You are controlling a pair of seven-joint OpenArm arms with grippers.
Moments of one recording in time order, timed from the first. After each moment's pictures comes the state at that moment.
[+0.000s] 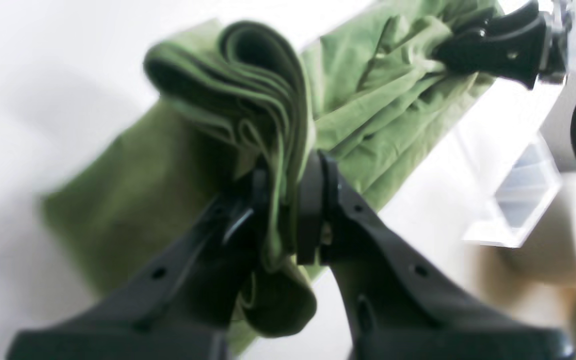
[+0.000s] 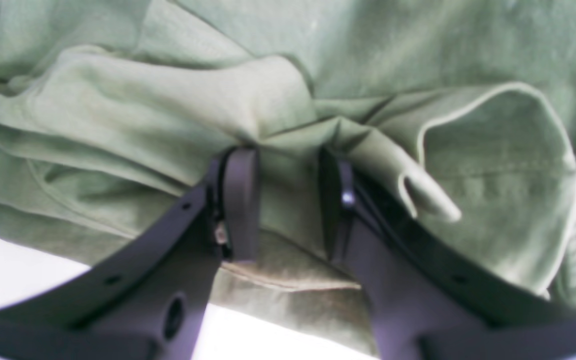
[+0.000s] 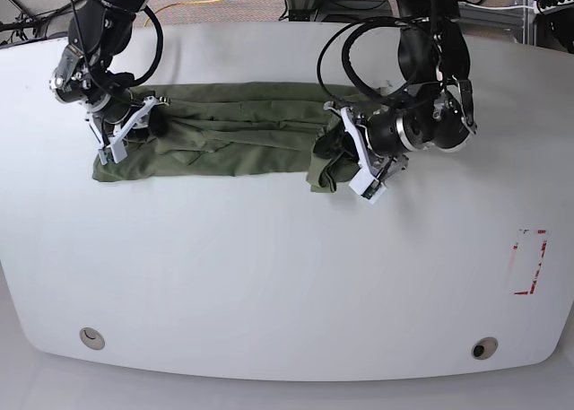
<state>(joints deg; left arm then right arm) 0.9 4.0 -7.8 103.2 -36.4 -38.2 76.3 -6.9 7.6 33.2 89.3 26.5 41.3 -62.9</state>
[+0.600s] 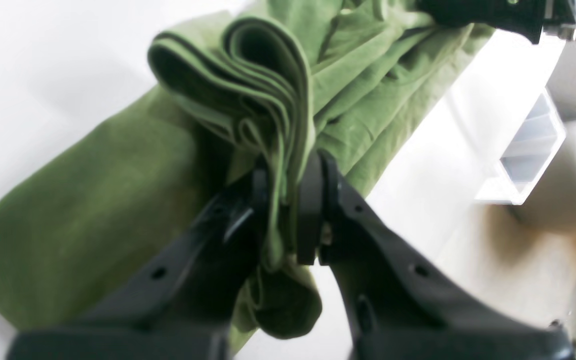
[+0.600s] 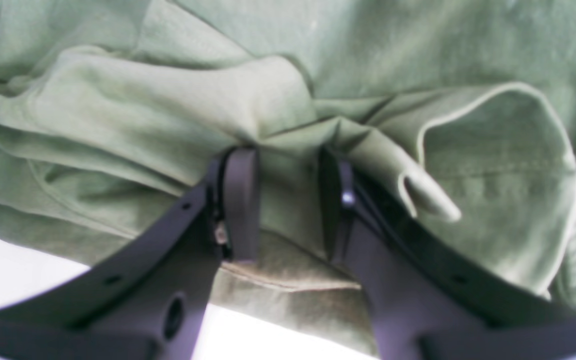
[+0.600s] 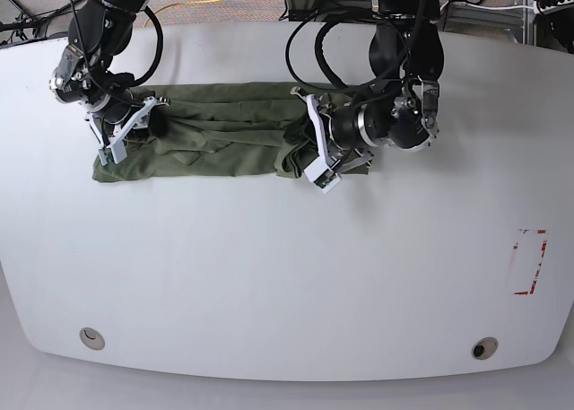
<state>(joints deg) 0.6 6.2 2.6 101.5 -28.5 -38.2 74.4 -6.7 7.5 33.2 89.3 26.7 41.3 -62.9</state>
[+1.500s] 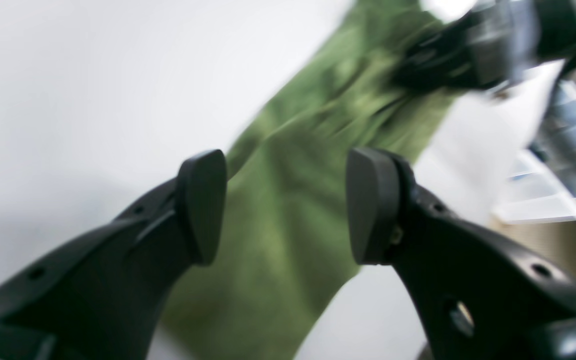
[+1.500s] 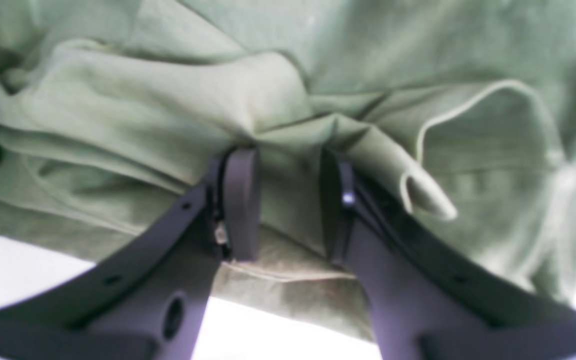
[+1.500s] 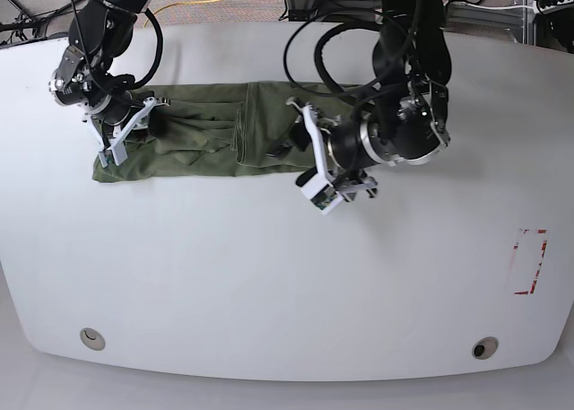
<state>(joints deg) -1.8 3.3 4.4 111.9 -29.2 -36.6 74.1 -6.0 6.8 33.3 92.3 25.2 41.2 -65.2</state>
